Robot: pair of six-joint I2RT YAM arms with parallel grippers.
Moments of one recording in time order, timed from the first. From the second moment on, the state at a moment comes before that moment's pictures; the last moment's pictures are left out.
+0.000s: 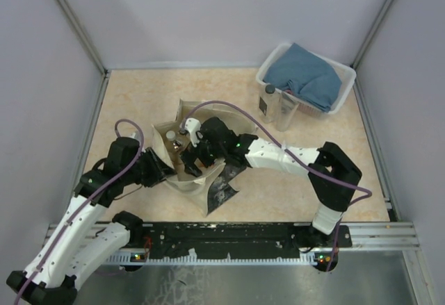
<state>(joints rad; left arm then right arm) -0.44 0.68 0.77 -0.87 0.13 -0.94 0.99 1.70 1.20 -0.13 -0.22 0.03</state>
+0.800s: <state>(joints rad) -0.44 0.64 0.77 -0.88 0.14 -0.95 0.99 2.01 1.15 0.53 -0.20 -0.02</state>
